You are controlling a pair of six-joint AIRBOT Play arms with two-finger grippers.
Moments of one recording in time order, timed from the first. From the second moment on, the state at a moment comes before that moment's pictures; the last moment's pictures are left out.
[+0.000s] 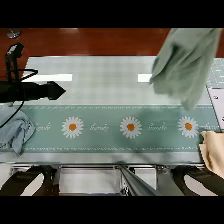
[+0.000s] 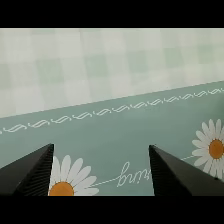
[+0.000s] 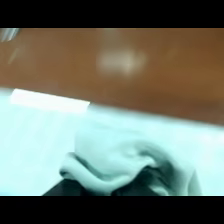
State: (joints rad) left arm -0.03 -0.87 0.96 1.12 -1.09 -1.41; right arm 0.11 -1.12 1.85 -1.17 1.30 1.52
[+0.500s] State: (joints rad) left arm -0.02 -0.90 0.96 1.12 -1.09 -1.44; right arm 0.64 -1.32 1.29 -1.18 0.89 1.74
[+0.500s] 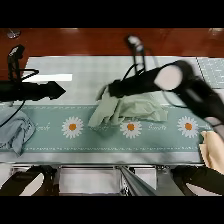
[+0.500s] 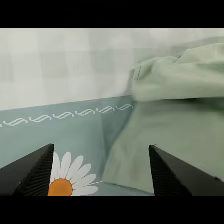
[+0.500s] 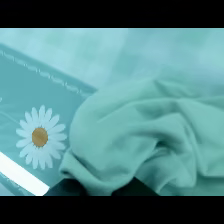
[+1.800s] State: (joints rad) left arm -0.06 -1.19 0.57 0.69 -0.96 -1.28; right arm -0.34 -0.84 0.61 -1.09 1.14 1.55
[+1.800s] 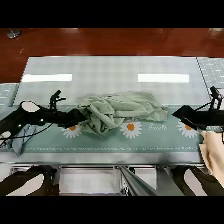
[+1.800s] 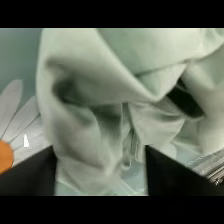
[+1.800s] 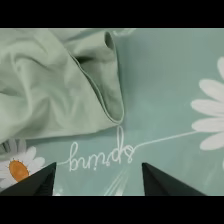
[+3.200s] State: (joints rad) left arm -0.01 -1.25 0.76 0.63 -1.01 -1.23; right arm -0.16 -1.40 0.97 -0.84 1.04 1.44
